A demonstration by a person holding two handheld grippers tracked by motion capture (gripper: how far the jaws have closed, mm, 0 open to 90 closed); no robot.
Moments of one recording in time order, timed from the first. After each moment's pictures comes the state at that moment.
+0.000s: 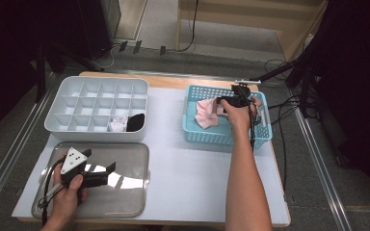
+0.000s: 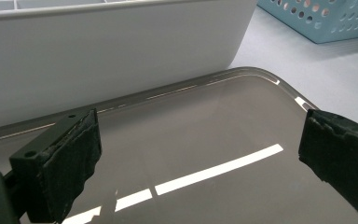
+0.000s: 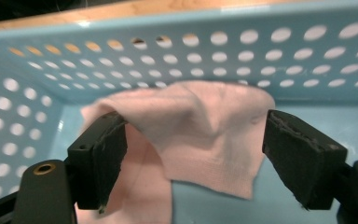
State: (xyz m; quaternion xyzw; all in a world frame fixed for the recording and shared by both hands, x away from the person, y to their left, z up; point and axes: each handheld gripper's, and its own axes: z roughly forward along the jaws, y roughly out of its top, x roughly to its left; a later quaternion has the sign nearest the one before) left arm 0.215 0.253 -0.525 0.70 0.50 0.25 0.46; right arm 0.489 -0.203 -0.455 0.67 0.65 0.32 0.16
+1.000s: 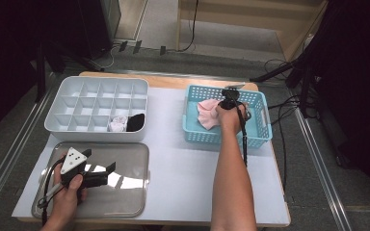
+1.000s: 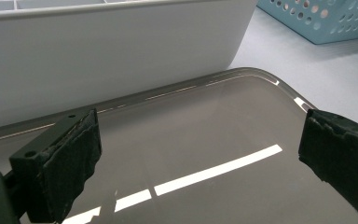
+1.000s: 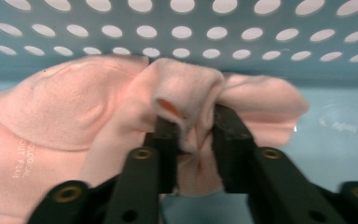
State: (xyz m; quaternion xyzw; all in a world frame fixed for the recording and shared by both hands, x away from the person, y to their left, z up) left arm 0.215 0.253 -0.525 0.69 0.50 0.25 0.46; right arm 0.509 -0.182 -0.495 0.68 0.67 0.20 0.20
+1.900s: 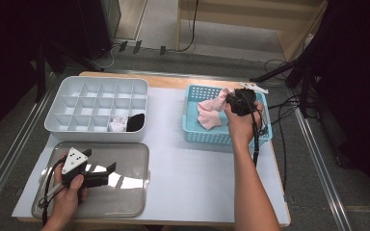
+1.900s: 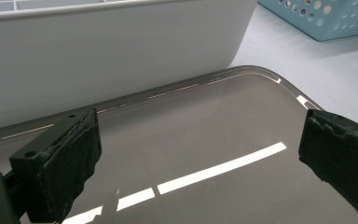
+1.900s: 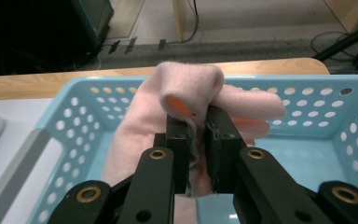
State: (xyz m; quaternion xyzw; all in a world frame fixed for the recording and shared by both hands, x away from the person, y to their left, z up) left arm 0.216 0.251 -0.525 0.70 0.50 0.25 0.45; right arm 0.422 -0.195 -0.420 0.61 0.63 0.40 0.27
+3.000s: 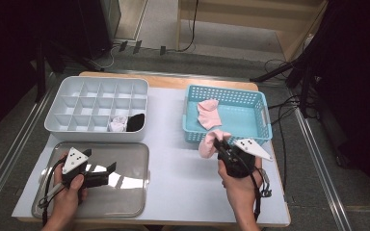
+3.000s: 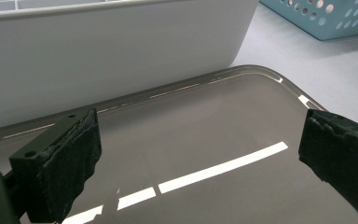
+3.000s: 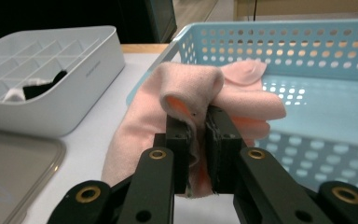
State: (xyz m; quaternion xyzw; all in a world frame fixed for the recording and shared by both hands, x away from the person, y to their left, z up) left arm 0.216 0.251 -0.525 0.70 0.50 0.25 0.45; right arm 0.249 -0.179 -0.441 0.52 0.66 0.48 0.25
